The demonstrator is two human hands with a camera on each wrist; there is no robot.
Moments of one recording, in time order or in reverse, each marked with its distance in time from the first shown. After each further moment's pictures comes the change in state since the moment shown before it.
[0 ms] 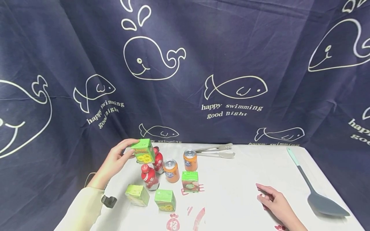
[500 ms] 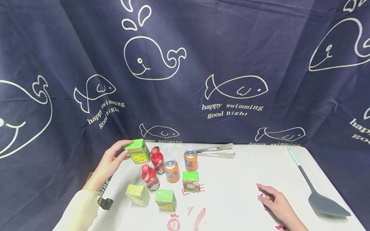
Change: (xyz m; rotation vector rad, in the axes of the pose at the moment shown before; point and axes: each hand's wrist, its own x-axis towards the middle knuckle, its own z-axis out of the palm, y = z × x) left_hand -0.013 -0.010 -0.015 0.036 0.047 -0.074; right_hand 0.000 -0.003 0.000 -0.005 0.005 -0.022
